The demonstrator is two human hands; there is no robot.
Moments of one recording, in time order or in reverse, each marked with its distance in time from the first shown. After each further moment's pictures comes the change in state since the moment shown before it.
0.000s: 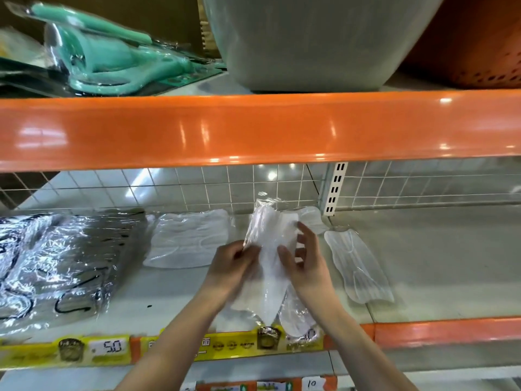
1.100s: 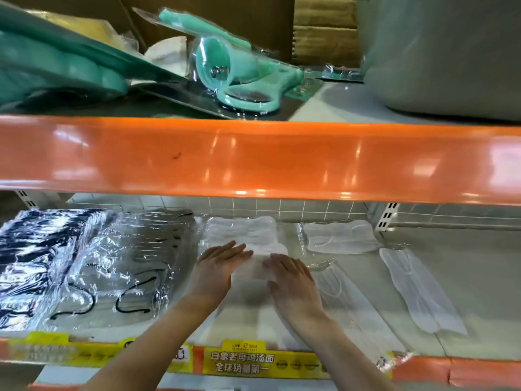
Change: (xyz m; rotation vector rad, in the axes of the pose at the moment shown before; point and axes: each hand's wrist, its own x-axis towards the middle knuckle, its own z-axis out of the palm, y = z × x) left_hand 0.040 -0.093 -0.129 1.000 0.012 0.534; right_hand 0.006 -0.002 0.122 -0.809 -0.335 -0.374
